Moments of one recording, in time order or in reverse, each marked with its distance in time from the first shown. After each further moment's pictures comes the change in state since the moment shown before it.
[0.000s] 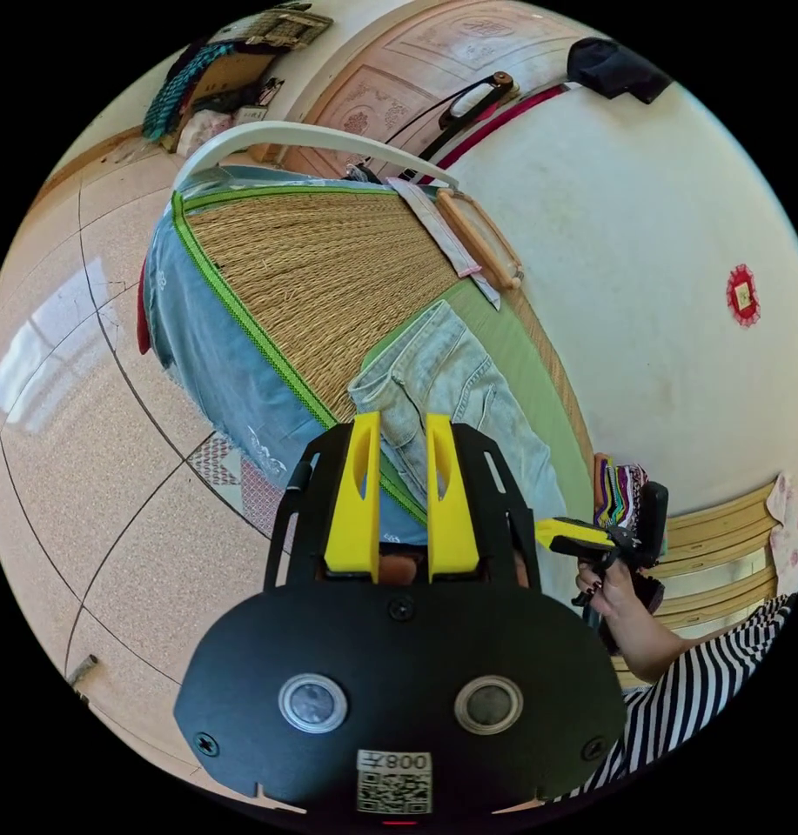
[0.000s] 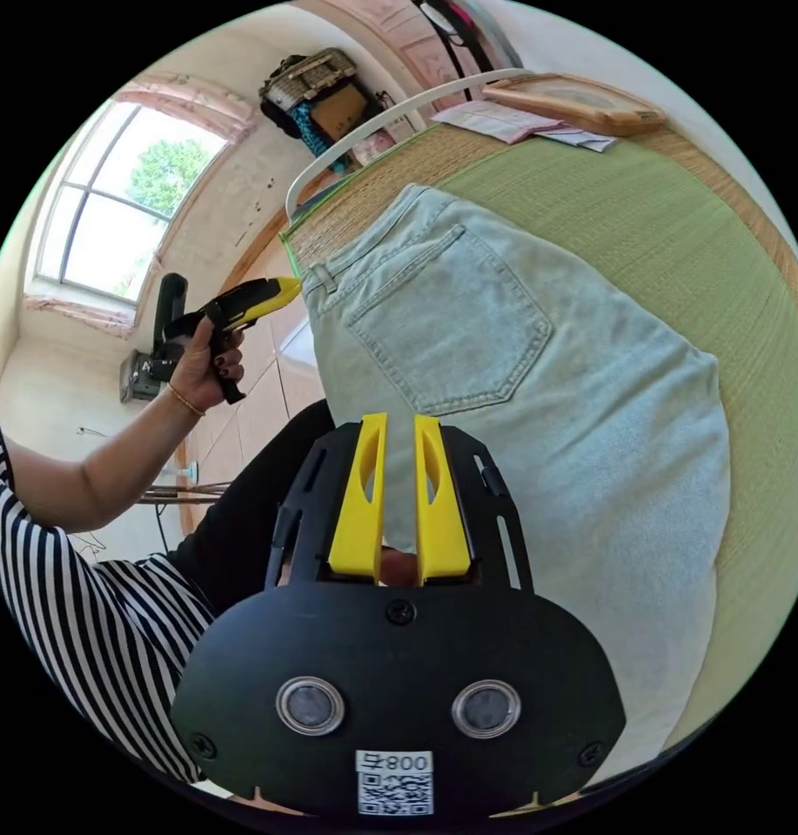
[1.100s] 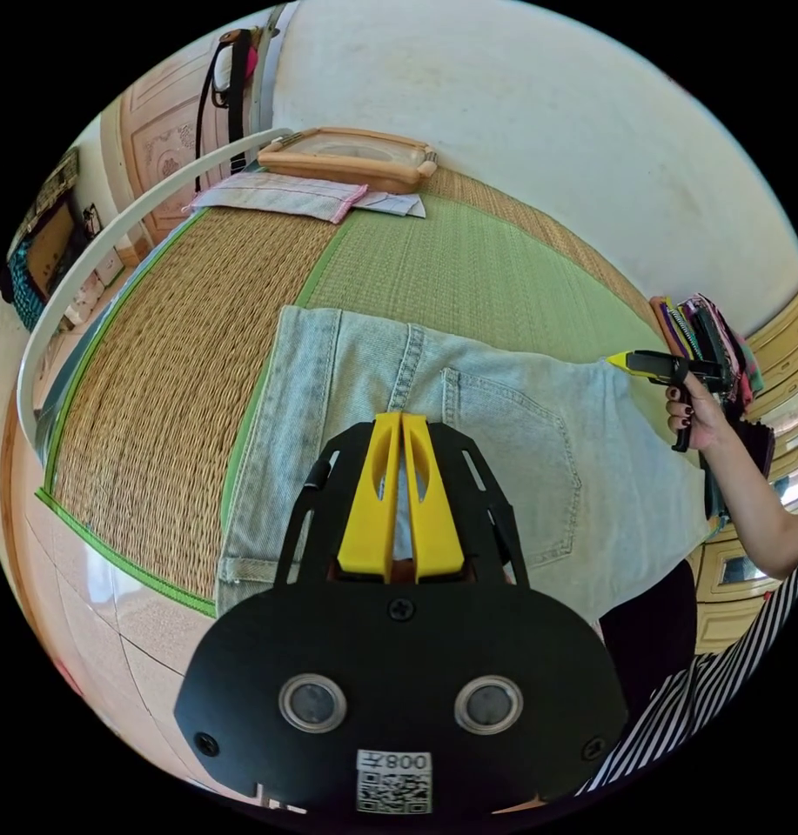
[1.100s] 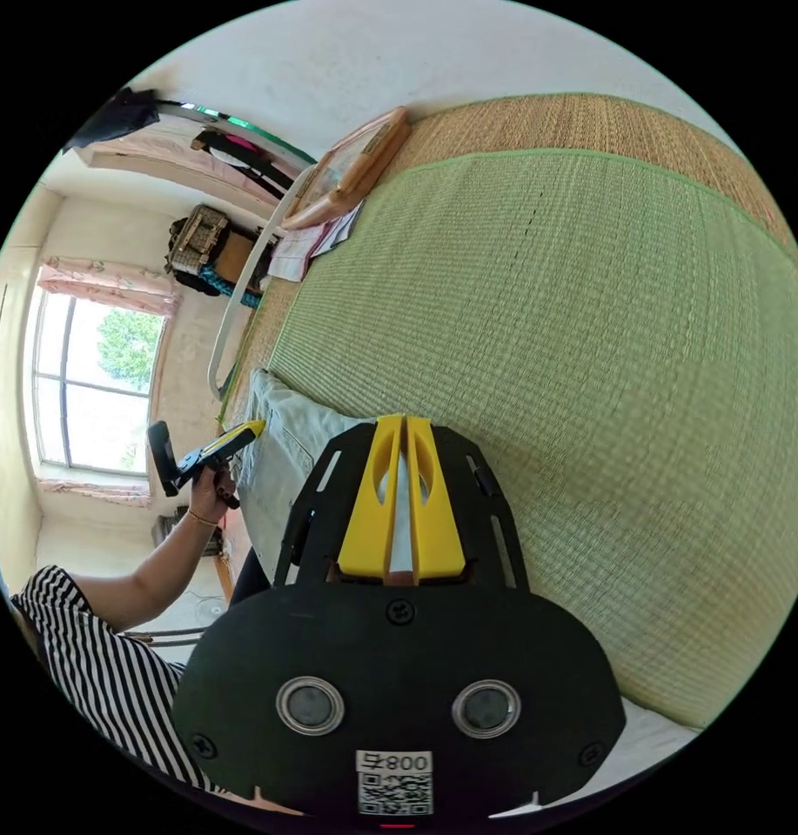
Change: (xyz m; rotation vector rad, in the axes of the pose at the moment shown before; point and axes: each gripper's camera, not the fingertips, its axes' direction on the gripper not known) left arm 0.262 -0.068 0.161 -0.227 -0.282 0.560; right arm 0.270 0.065 -0.164 0.319 -0.069 0.437
